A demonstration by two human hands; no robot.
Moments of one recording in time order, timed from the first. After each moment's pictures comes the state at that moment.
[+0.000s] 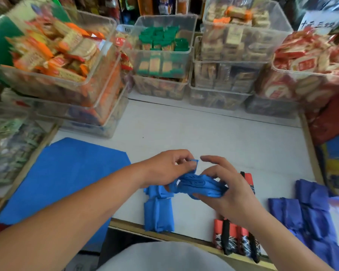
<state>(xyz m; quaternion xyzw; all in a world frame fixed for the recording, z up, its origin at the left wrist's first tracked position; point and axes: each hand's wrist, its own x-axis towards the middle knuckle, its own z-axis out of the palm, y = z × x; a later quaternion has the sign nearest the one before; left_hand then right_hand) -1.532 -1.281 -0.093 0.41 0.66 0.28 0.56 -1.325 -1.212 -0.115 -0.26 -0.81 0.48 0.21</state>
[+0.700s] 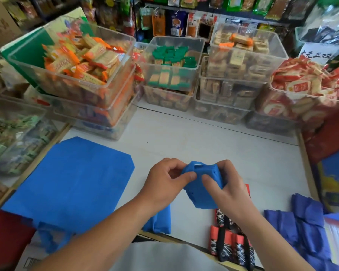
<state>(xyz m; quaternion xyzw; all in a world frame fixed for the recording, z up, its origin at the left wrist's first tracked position) -1.480 -1.335 -0.101 0.30 0.71 0.53 0.37 -1.325 -1.229 -0.099 -0.39 -0.74 0.50 0.21</state>
